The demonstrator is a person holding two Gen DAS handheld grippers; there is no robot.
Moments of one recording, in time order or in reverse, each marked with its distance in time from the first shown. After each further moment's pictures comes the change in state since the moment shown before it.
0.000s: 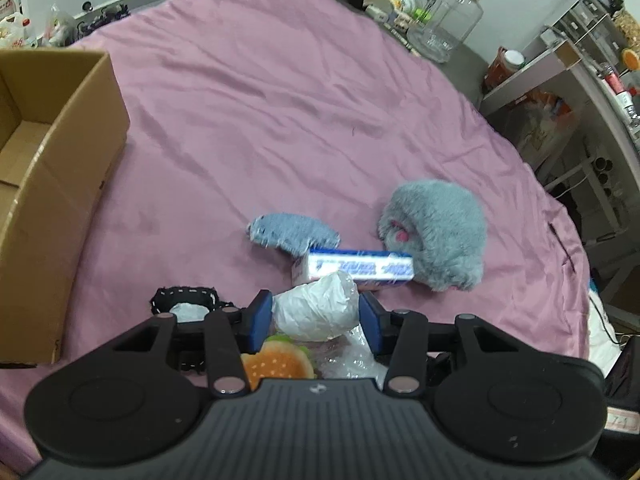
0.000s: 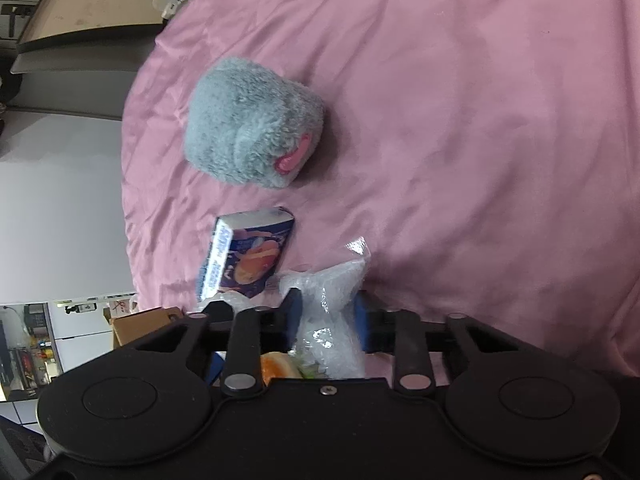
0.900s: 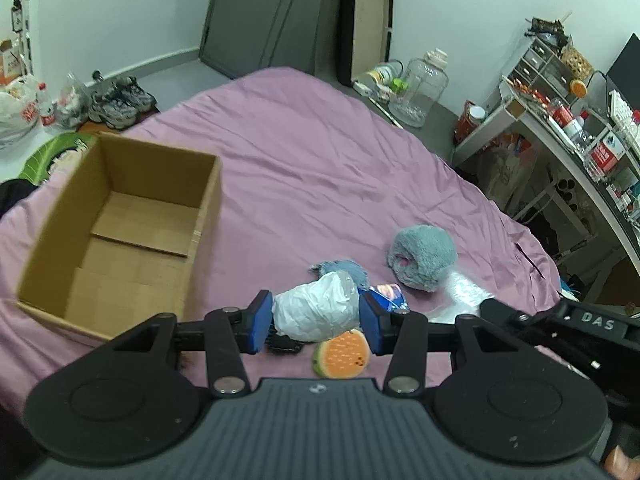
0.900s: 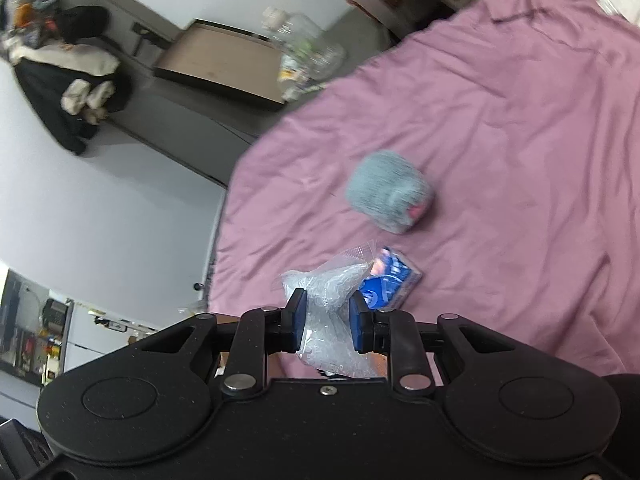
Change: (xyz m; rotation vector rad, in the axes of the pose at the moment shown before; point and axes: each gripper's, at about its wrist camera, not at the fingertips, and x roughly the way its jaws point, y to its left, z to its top) left arm -0.134 0.055 -0.017 0.081 -0.191 -0.022; right arm -0.107 0.056 -0.091 -0.235 -0.369 0.138
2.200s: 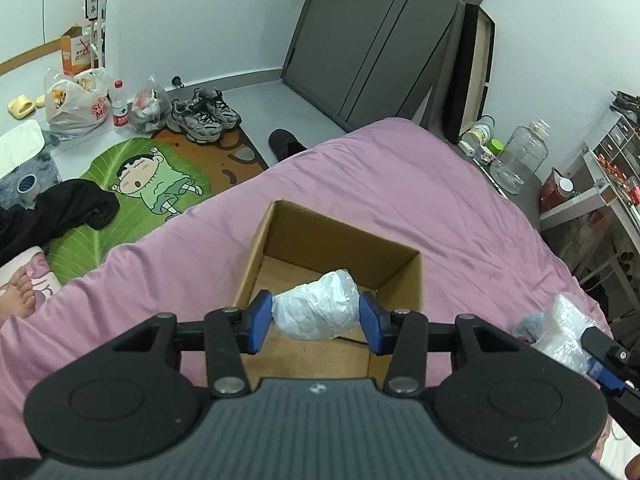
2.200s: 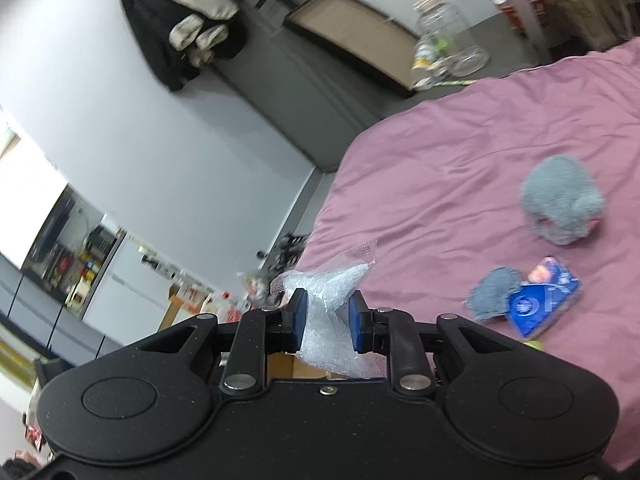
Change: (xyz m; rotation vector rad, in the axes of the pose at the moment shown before) left arm 0.005 0.159 0.062 -0.132 -0.065 0.115; right arm 0.049 0.104 -0.042 -0.259 0.025 0.198
